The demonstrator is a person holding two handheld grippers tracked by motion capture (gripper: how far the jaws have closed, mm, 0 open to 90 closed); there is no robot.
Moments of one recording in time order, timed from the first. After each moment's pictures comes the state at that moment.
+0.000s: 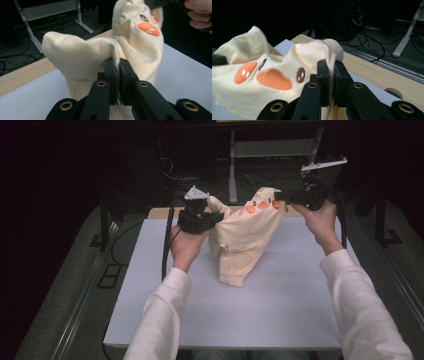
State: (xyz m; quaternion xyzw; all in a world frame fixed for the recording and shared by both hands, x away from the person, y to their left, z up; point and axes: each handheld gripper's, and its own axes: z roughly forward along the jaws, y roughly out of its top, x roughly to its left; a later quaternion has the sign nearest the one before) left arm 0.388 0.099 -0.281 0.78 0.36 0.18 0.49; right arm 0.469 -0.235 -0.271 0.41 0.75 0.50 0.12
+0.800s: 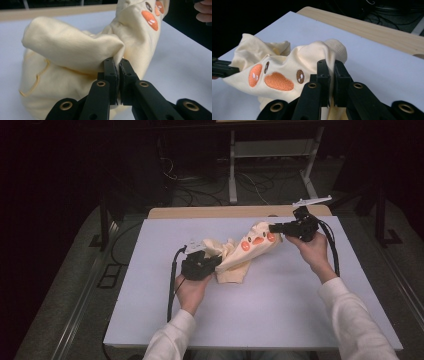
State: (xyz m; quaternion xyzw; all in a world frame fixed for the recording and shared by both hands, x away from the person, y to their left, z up) left arm 0.342 0.113 -0.399 0.75 0.43 0.12 0.48; right arm 0.441 -0.229 -0.353 0.40 0.78 0.48 0.07
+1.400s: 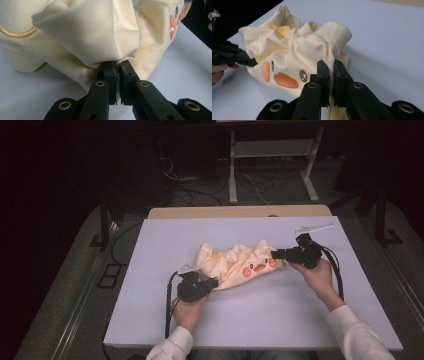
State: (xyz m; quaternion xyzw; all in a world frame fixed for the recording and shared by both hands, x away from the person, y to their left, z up) left arm 0.305 0.127 -0.438 0.74 0.47 0.07 0.47; right arm 0.386 -0.237 -0.396 0.41 0.79 0.47 0.03
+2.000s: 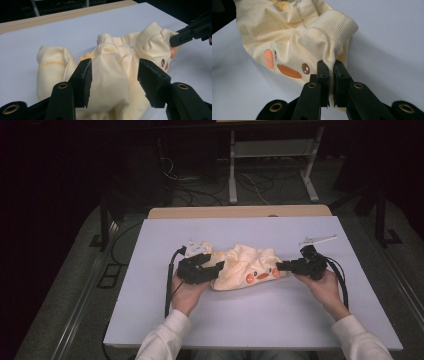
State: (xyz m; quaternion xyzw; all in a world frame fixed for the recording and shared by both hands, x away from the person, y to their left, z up) left arm 0.328 0.110 -0.365 0.78 0.40 0.16 0.46; right arm 0.365 -0.247 -0.412 0.41 0.79 0.44 0.02
